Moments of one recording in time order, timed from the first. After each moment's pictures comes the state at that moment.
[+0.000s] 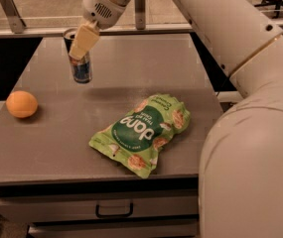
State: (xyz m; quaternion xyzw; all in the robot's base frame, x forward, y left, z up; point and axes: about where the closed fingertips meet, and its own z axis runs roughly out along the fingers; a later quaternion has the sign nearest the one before) arm 0.623 0.143 0.967 -0.68 0.65 0.20 0.26
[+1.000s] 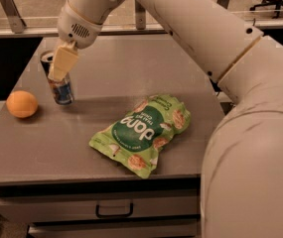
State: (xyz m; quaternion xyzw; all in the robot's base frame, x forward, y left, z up) arm 0.573 0.192 0.940 -0.73 0.60 0.23 0.23
